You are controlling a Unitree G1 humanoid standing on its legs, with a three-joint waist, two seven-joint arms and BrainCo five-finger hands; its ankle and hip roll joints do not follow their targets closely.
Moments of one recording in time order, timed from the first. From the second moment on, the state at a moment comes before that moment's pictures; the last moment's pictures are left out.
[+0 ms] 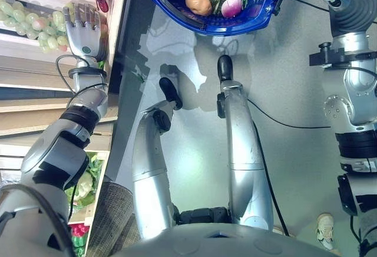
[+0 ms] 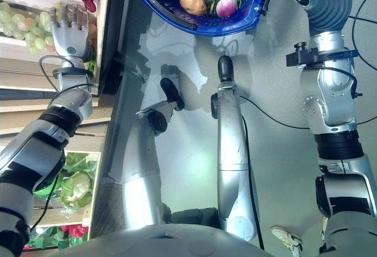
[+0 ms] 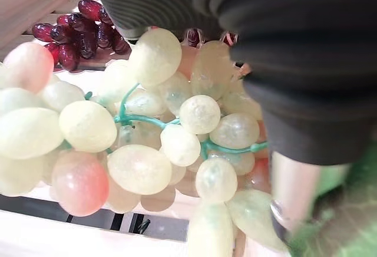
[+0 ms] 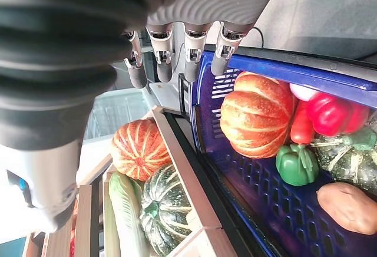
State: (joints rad) left arm -0.90 0.67 -0.69 0.86 0.89 0.54 0.53; right arm -0.60 -0.74 0.06 0.01 0.64 -0.30 -0.04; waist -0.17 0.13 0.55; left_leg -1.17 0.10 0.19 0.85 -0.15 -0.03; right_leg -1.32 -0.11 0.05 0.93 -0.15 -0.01
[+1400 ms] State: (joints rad) left arm -0.59 0.68 -0.15 0.34 -0.11 -0.15 0.74; right arm -0.49 -0.79 0.27 0.00 0.00 0.04 -0.04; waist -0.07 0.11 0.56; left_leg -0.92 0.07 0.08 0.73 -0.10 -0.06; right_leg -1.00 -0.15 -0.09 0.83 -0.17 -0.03
